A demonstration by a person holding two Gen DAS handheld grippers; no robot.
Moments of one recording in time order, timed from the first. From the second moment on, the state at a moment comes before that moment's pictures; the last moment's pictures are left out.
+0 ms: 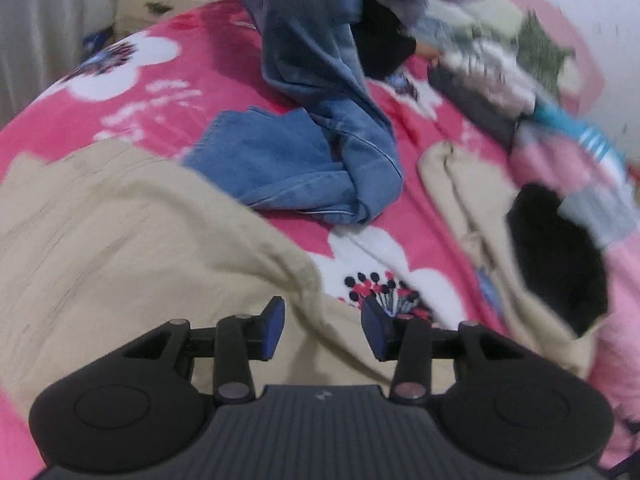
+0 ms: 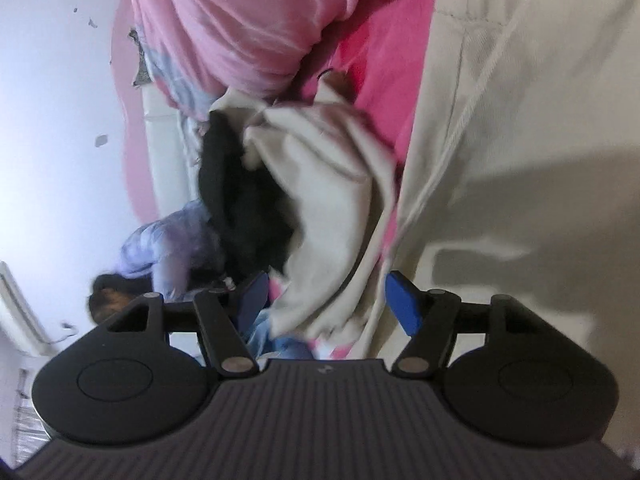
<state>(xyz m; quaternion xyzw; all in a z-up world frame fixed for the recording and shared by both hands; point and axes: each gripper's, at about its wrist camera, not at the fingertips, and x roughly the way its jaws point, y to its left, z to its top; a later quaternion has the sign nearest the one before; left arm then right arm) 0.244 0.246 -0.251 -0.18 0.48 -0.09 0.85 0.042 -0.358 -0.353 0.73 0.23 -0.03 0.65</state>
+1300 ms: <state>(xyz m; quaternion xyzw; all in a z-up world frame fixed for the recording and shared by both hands) 0.198 0.322 -0.311 -0.16 0.45 0.18 0.86 -0.018 -0.259 -0.394 0.67 0.24 -0.16 0.68</state>
